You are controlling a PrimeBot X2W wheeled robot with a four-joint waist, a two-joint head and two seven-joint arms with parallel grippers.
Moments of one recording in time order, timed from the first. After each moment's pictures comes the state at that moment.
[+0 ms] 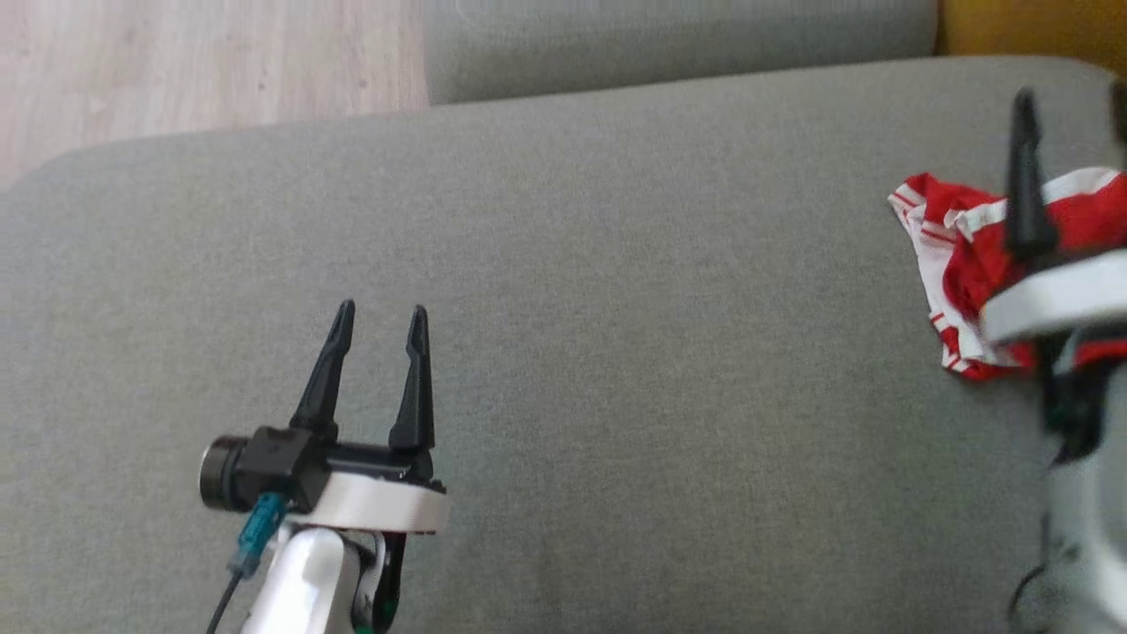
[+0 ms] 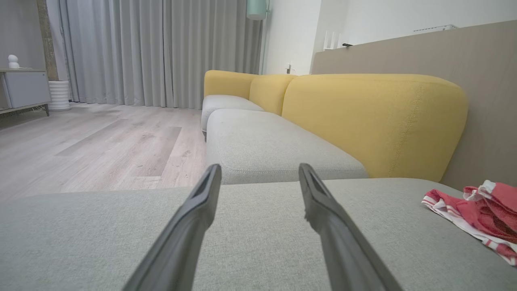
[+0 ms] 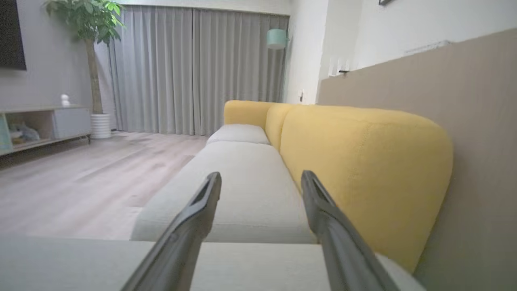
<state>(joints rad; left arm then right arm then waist) -0.18 0.04 -0.25 0.24 -0.22 0.00 -0.26 -0.36 -0.15 -0.12 0.07 0.04 0.13 0.03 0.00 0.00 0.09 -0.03</state>
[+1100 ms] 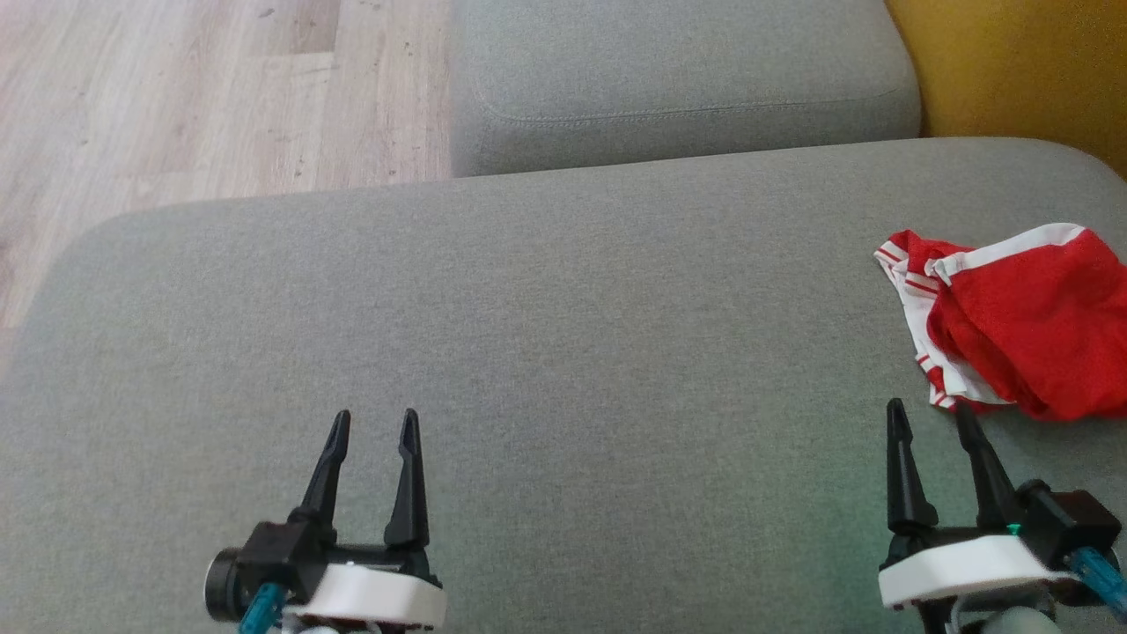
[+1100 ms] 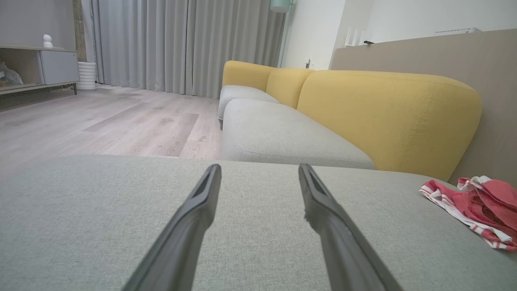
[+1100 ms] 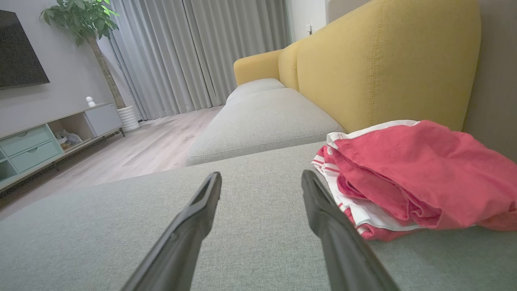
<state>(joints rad) 0.00 0.05 -0.25 0.23 -0.27 0.02 -0.26 0.06 -0.04 -0.02 0.24 0.20 0.13 -0.25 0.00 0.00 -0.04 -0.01</state>
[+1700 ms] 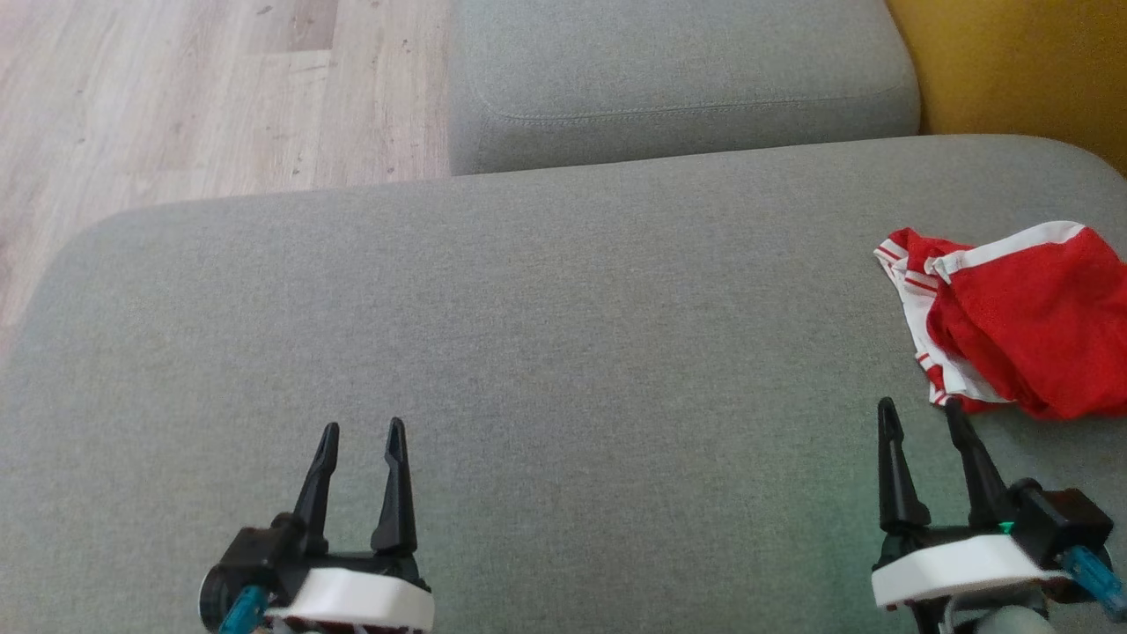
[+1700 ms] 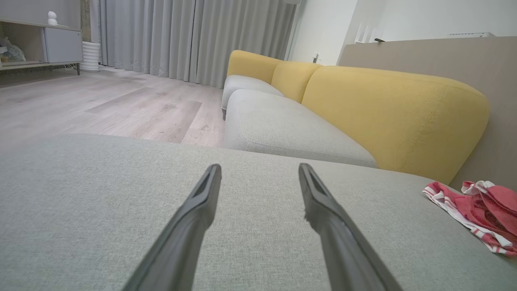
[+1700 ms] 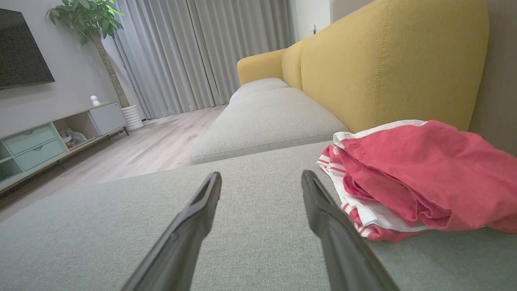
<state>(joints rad) 0.00 0.05 -0.23 0.27 -0.33 -0.01 -0.26 0.06 -0.04 -0.01 0.23 0.20 0.13 -0.25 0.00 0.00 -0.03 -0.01</state>
